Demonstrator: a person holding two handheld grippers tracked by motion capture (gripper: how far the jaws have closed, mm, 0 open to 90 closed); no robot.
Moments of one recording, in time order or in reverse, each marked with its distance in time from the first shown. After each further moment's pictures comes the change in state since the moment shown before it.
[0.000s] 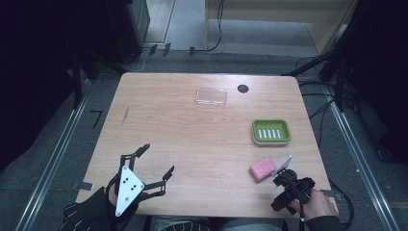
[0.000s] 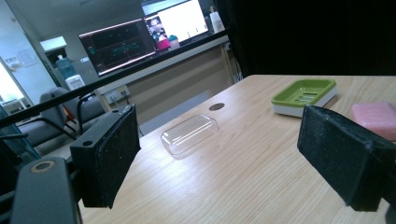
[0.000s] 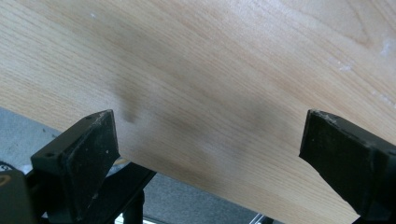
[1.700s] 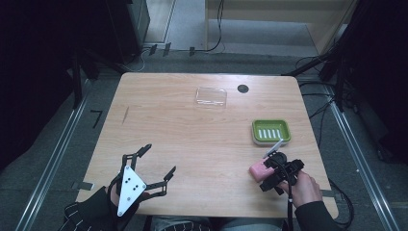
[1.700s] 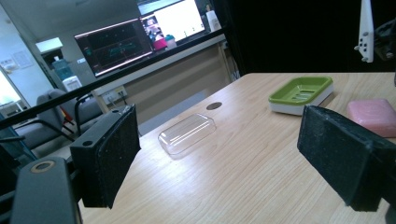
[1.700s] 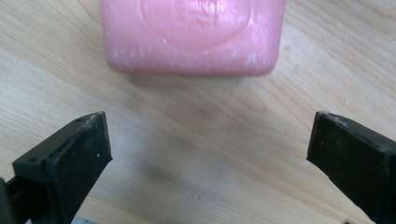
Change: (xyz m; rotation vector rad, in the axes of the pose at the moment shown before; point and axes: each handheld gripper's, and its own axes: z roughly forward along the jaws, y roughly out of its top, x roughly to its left) left arm -0.002 0.000 0.002 0.002 -0.013 0.011; right arm -0.003 0.047 -0.013 -0.120 -0.006 -0.004
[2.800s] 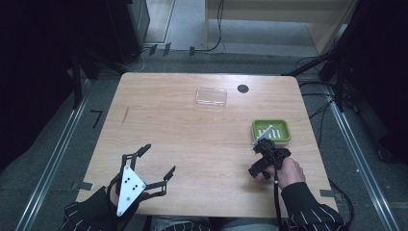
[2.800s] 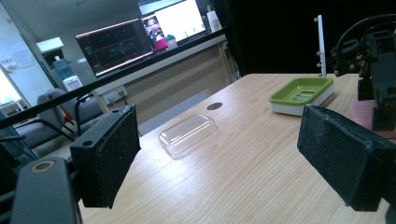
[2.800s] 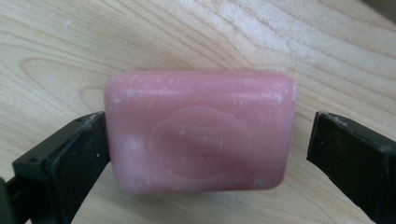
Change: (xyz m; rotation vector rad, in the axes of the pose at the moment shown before) left arm 0.001 0.000 0.000 0.001 0.004 -0.005; right arm -0.005 0.051 0.017 0.011 0.071 0.039
